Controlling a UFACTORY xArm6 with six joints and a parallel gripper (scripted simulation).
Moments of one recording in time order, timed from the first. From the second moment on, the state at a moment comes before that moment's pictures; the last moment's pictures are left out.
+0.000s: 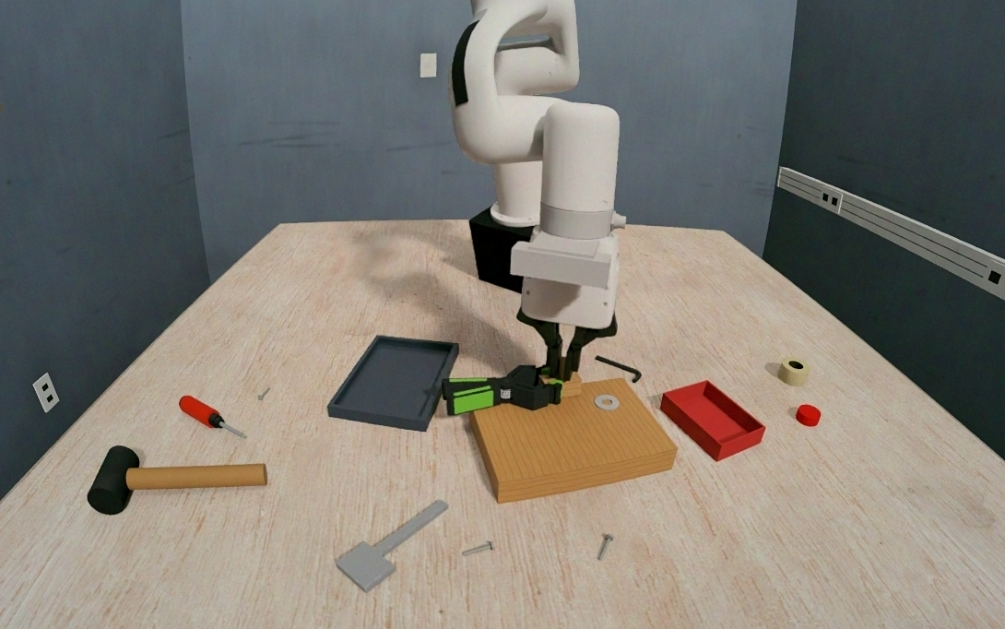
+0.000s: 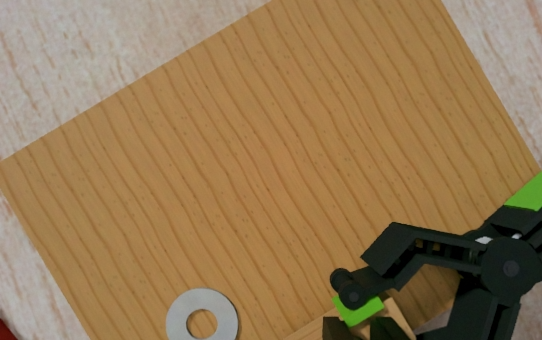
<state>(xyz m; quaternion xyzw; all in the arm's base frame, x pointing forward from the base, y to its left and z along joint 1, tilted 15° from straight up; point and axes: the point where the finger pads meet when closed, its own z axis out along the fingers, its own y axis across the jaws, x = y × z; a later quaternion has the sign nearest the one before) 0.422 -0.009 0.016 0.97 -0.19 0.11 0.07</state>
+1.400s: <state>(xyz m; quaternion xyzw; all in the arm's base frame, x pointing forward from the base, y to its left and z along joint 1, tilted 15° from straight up) 0.422 -0.009 0.017 0.98 0.12 0.08 0.10</state>
